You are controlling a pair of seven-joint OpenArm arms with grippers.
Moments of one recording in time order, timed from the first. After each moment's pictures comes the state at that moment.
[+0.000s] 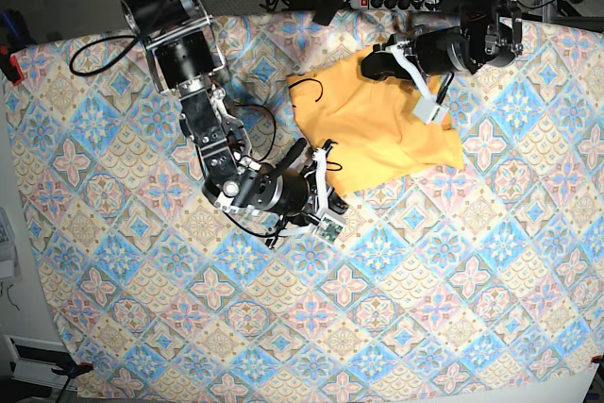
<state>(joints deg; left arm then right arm) 23.5 -9.3 -9.7 101.7 -50.6 -19.0 67.0 14.7 -0.4 -21.8 76.4 1.5 40.1 -35.8</state>
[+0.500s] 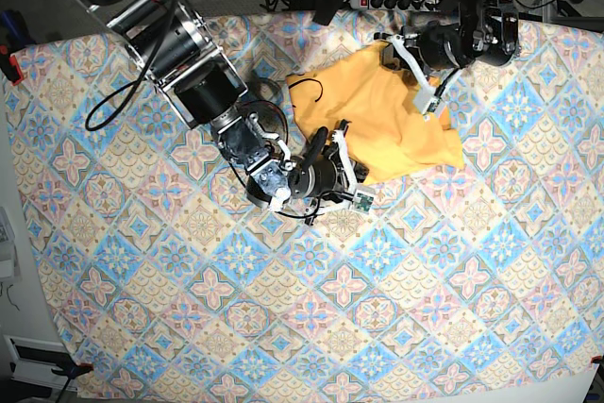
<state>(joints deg) 24.2 -9.6 -8.4 102.4 -33.6 -19.0 66.9 24.7 -2.8 -36.3 47.9 -1.9 40.1 -22.2</state>
